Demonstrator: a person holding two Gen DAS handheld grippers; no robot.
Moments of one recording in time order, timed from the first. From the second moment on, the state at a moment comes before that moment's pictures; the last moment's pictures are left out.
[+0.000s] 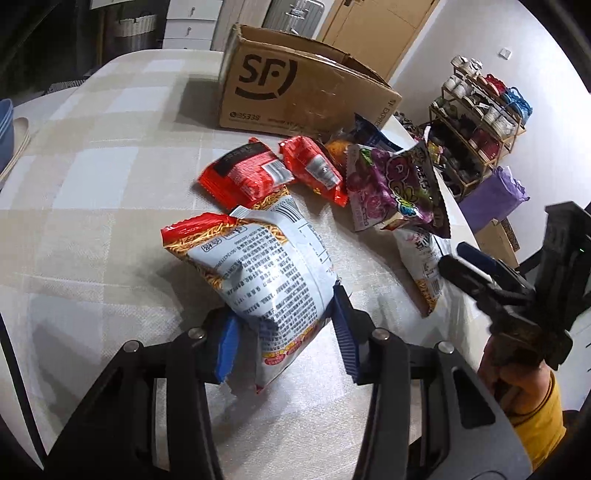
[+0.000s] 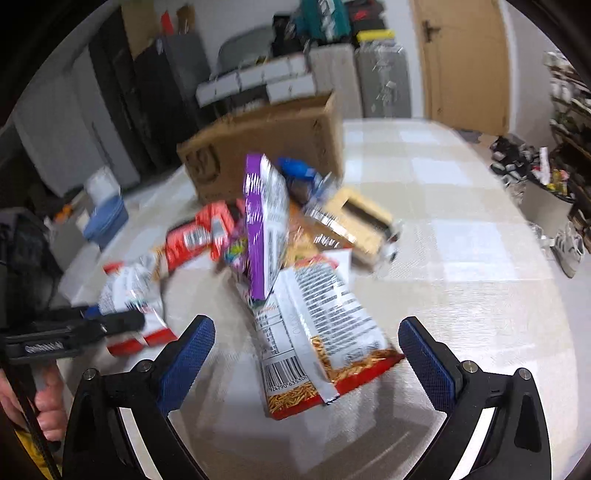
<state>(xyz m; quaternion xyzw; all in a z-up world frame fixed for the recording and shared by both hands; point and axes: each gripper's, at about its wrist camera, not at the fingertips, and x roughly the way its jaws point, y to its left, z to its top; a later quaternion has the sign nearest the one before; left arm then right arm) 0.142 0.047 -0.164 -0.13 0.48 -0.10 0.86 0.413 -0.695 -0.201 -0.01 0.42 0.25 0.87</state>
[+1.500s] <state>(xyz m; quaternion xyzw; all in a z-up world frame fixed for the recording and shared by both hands) 0.109 0.055 -0.143 -0.11 0.46 -0.10 0.87 0.371 -0.723 -0.170 0.11 0.40 0.30 0.86</state>
